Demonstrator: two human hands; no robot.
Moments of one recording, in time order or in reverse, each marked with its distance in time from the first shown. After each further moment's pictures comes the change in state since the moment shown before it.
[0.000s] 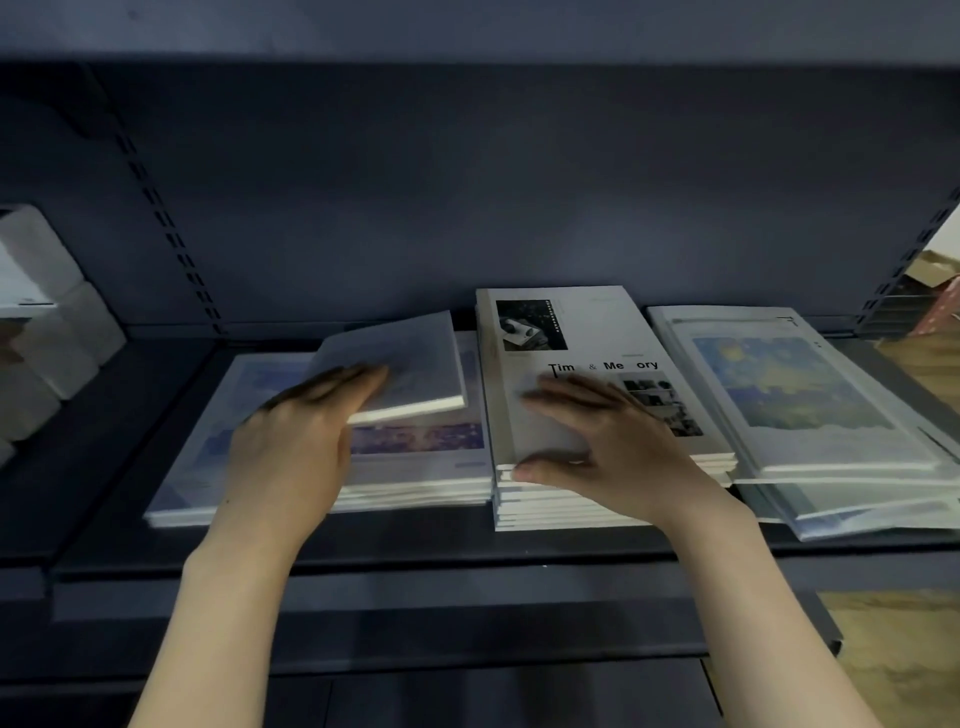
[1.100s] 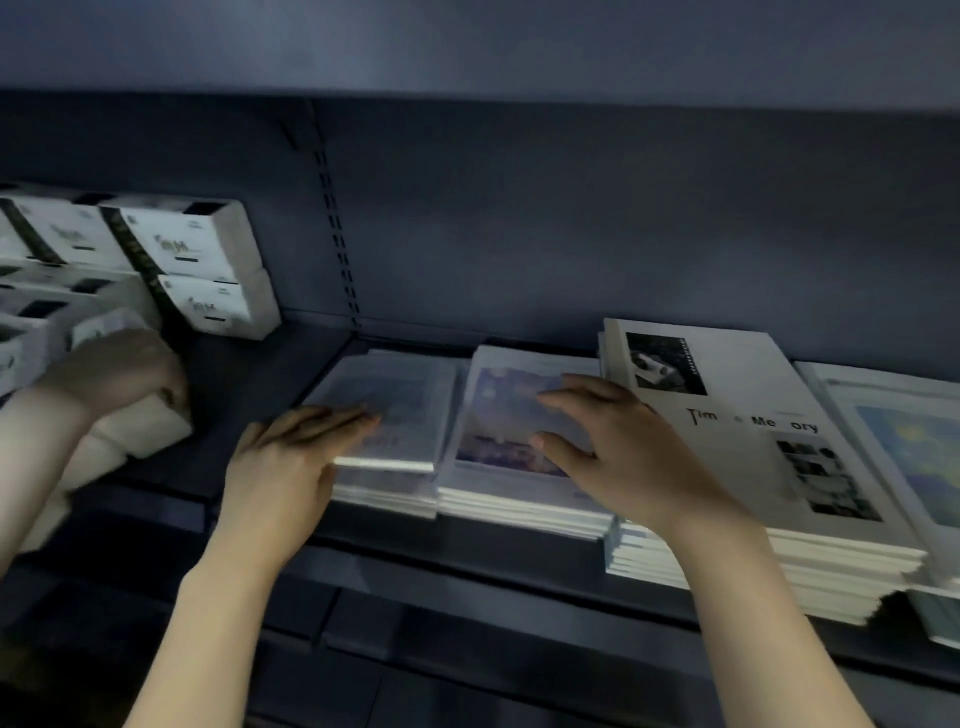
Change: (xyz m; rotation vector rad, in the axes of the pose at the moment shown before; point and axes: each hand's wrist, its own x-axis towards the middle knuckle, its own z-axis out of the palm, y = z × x) left_hand -0.066 -0.098 -0.018 0.157 -0.104 -0.155; right_hand 0.057 -0.081 0.015 0.017 -0.008 -0.175
